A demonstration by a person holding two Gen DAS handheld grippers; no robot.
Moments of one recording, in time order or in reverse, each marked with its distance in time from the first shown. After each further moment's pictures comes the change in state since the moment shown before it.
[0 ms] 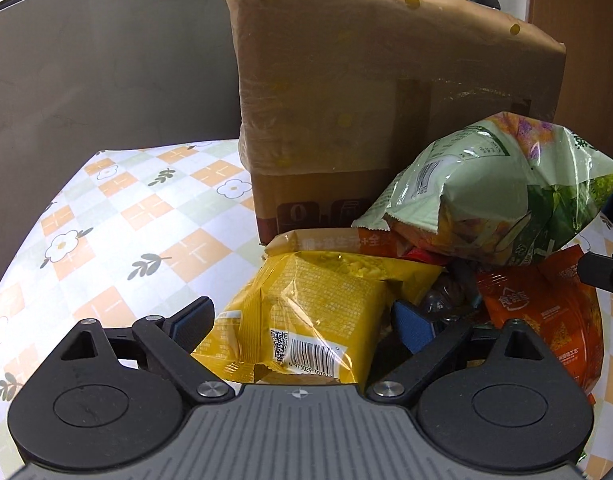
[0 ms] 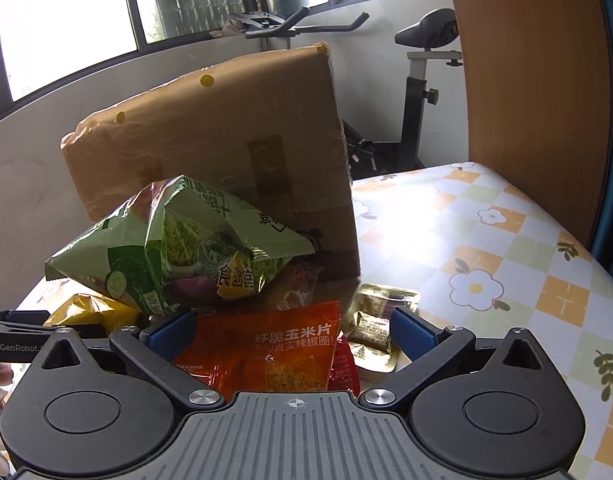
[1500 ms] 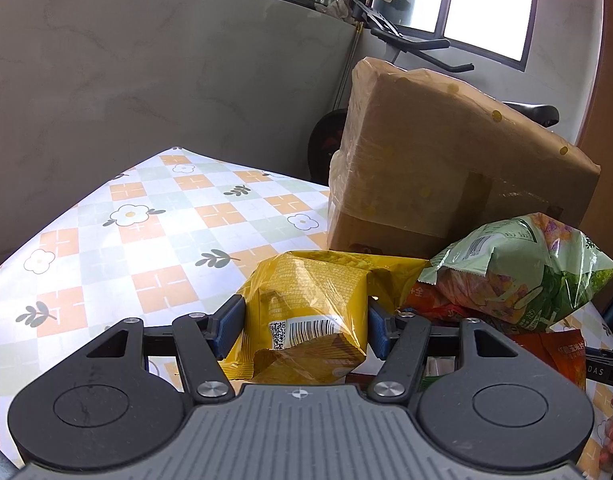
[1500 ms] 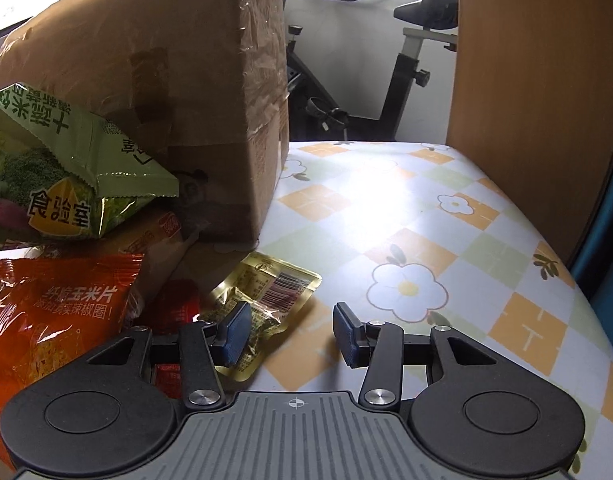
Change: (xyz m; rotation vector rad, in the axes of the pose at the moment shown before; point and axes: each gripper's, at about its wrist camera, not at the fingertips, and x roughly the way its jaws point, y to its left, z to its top) left arm -0.052 0.043 -0.031 -0.291 -0.188 0.071; right arm 0.070 -0.069 -0.004 -0.167 0.083 -0.139
